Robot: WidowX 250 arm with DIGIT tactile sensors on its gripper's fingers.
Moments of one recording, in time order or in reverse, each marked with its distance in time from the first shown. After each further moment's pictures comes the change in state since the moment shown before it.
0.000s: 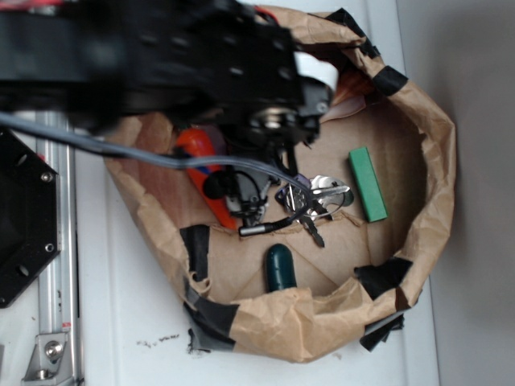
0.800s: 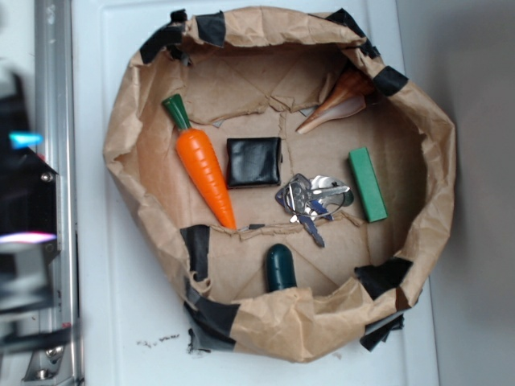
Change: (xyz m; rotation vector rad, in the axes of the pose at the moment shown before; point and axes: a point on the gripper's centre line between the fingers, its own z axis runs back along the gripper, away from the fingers) arm -0.095 -0.030 0.156 -0.084 -0.288 0.021
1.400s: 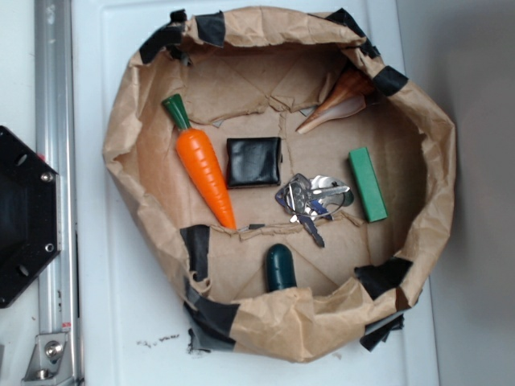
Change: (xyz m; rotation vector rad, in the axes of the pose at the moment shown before) arm -0.041 -0.007 0.040 0.016 0.072 -0.042
